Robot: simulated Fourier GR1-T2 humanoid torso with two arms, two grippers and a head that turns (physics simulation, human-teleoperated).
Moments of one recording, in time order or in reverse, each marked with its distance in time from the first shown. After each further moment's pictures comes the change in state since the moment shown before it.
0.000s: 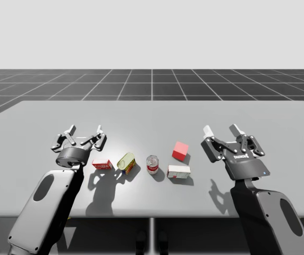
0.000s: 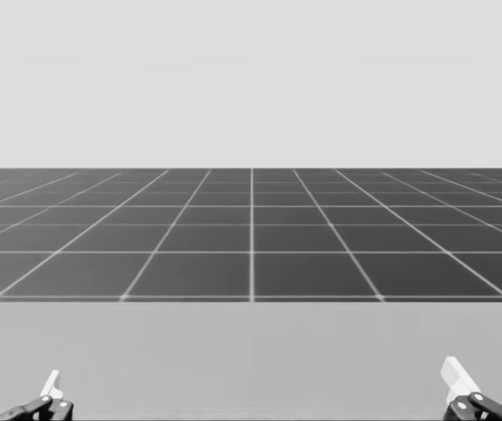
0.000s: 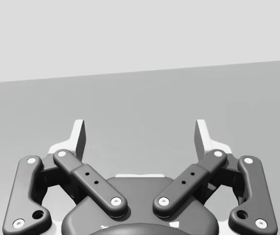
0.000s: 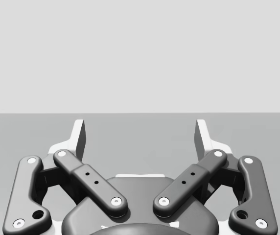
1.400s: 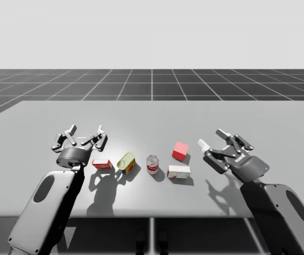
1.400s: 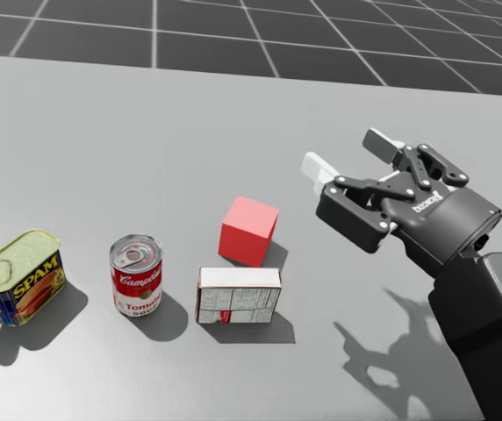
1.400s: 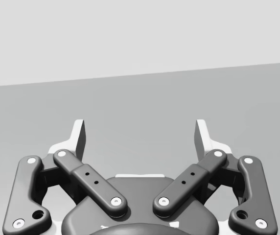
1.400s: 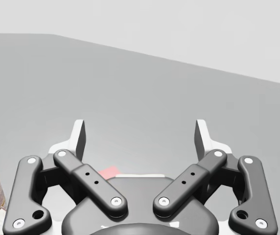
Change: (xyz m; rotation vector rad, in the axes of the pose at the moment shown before) left arm 0.002 -0.003 0.003 -0.007 -0.010 -0.003; right arm -0.018 -0.041 -0.004 0.389 0.162 0.023
